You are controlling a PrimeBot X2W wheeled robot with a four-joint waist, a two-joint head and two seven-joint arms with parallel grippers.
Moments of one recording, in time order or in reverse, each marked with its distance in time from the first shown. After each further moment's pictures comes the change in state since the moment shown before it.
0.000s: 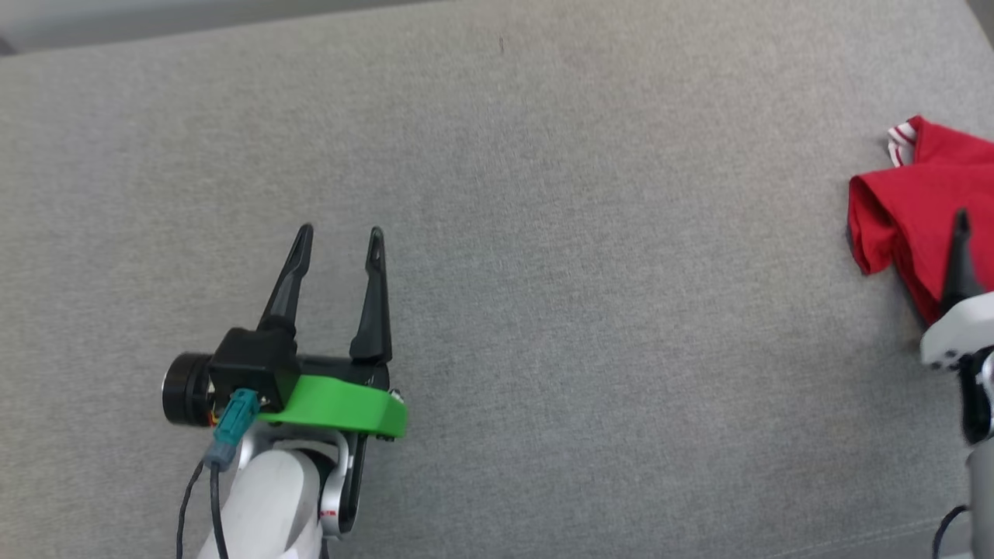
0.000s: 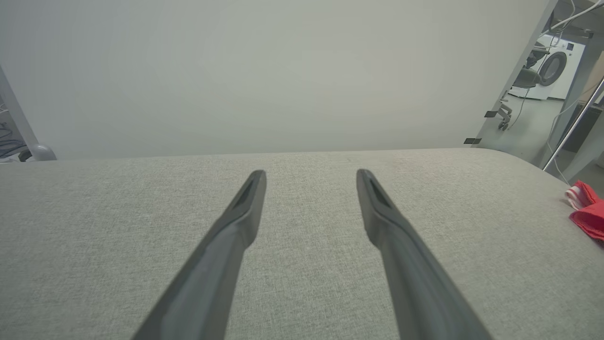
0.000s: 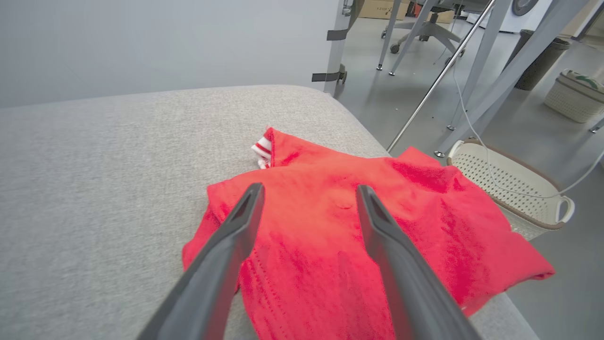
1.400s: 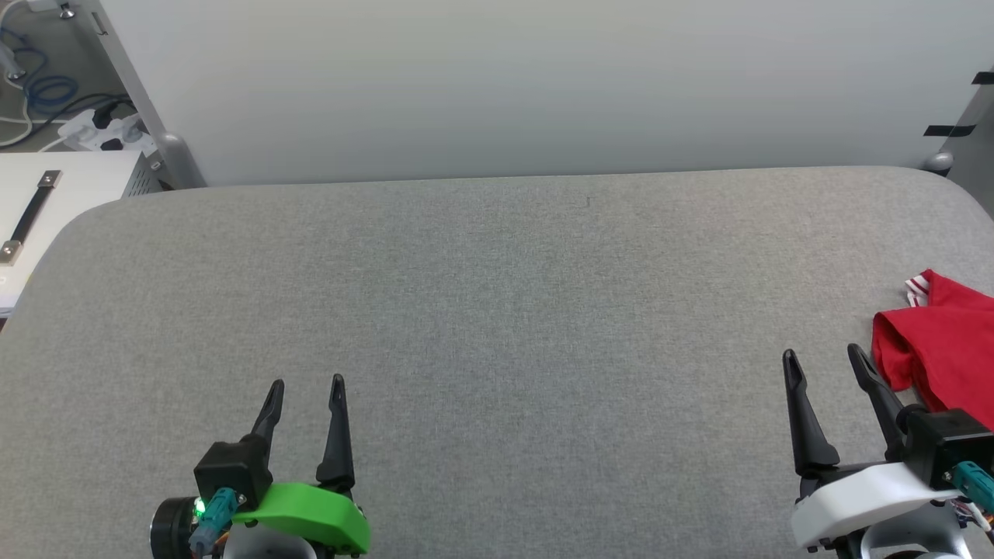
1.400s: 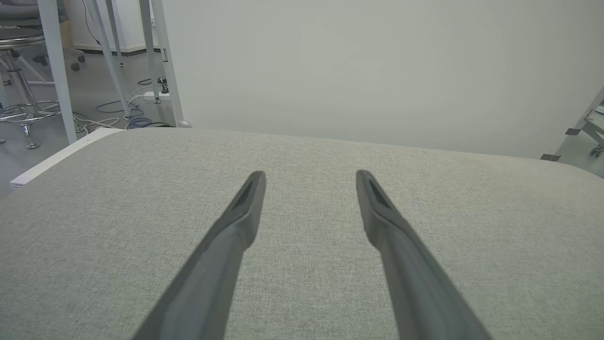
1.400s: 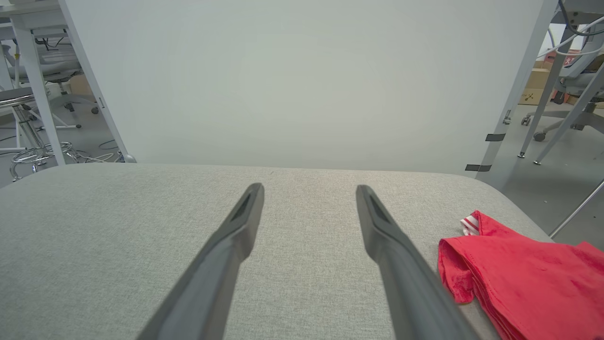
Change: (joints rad) left arm 0.217 -0.010 0.099 0.165 -0.048 -0.040 -0.017; right arm 0.604 0.192 0.269 -0.797 0.036 0.000 0.218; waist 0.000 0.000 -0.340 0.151
